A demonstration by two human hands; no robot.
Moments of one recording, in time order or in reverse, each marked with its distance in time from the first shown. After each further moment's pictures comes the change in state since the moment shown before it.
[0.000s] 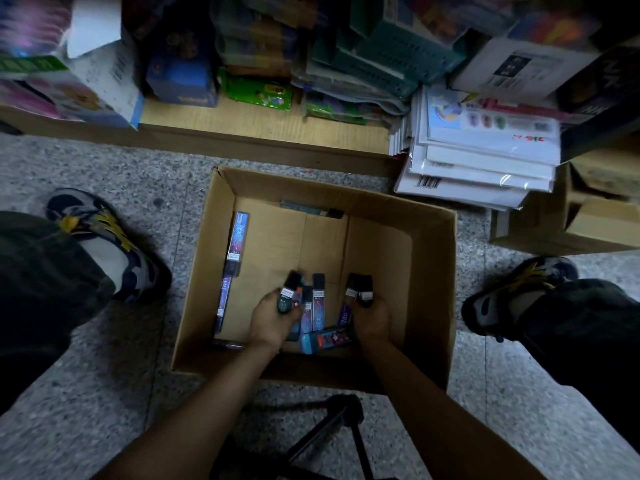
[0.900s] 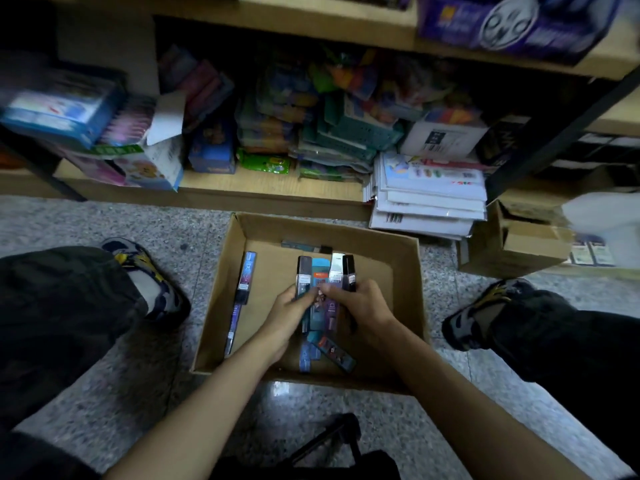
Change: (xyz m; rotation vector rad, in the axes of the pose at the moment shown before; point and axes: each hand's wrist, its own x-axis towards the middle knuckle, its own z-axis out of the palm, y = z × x) left_hand -0.077 0.085 -0.038 -0.654 -0.292 0.087; right_hand -0.107 -0.096 -0.078 0.382 -0.599 -0.273
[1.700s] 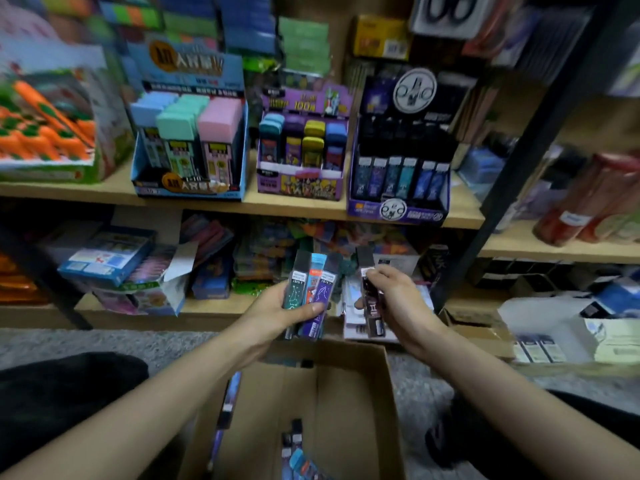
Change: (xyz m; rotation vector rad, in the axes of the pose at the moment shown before) left_hand -0.077 0.181 0.043 0.237 -0.288 0.528; right_hand -0.093 -0.181 -0.021 -0.121 0.096 -0.497
